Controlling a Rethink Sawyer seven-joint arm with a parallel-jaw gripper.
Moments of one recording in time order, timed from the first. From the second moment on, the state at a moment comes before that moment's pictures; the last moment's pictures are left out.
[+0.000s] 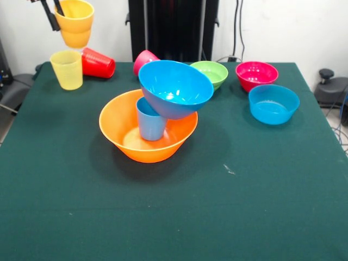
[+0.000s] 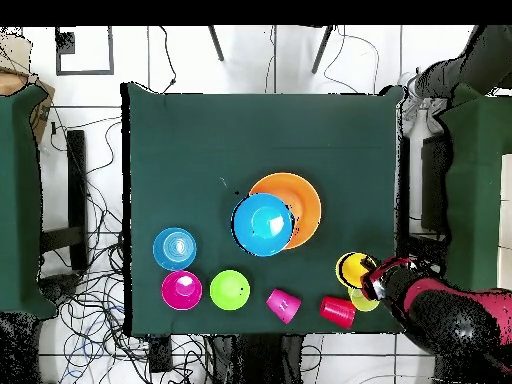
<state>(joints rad) -1.64 -0.72 1.26 2.10 -0.71 0.80 1.31</state>
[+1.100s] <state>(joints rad) -1.62 -0.85 1.32 2.13 -0.60 0.76 1.31</state>
